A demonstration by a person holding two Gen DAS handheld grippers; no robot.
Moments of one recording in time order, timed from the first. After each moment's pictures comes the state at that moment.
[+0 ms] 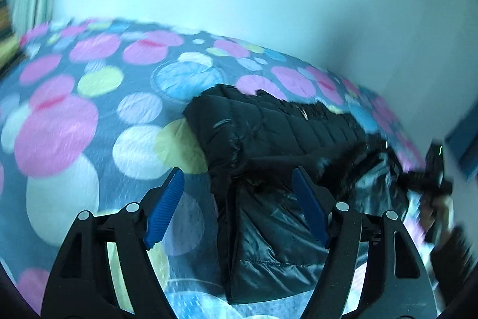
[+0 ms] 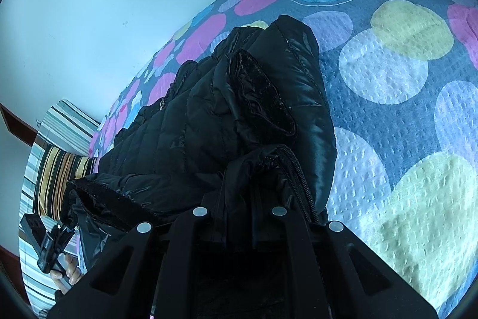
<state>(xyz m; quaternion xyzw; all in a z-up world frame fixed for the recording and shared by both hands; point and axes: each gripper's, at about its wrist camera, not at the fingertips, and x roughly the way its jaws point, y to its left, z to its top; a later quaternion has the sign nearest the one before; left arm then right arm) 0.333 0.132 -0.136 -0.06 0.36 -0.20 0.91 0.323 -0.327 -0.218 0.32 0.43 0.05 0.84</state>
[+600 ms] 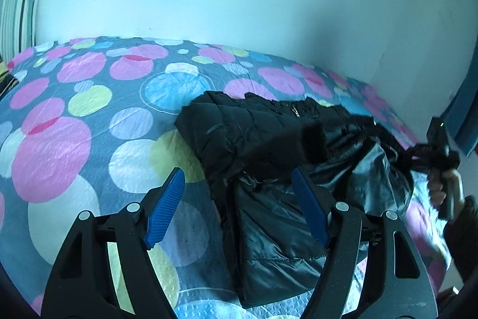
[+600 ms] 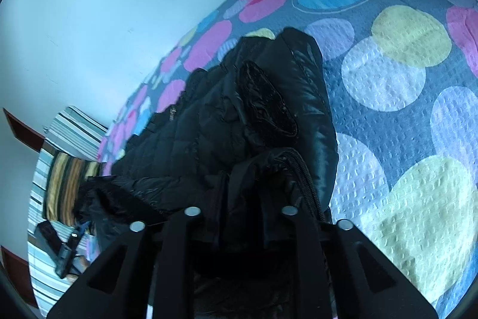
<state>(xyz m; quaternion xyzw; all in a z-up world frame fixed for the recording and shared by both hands) 0.333 0.132 -0.137 -0.04 0.34 -0.23 0.91 0.317 -0.338 -0.204 0.34 0.42 0.07 0.84</state>
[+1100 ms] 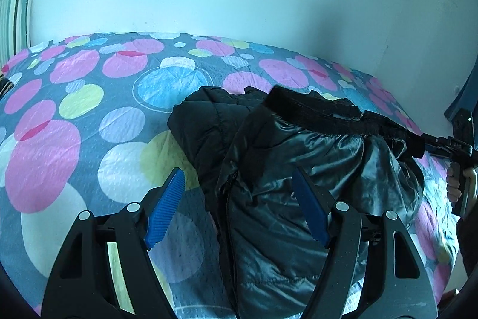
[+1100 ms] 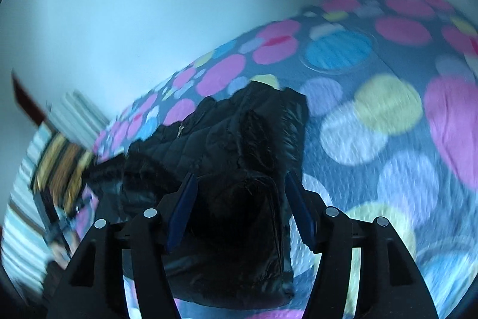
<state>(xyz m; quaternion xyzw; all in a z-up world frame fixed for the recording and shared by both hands) 0.355 0.116 -0.145 -0.03 0.36 -0.23 0.91 0.289 -0.355 -0.163 0.24 0.37 0.08 0.90</state>
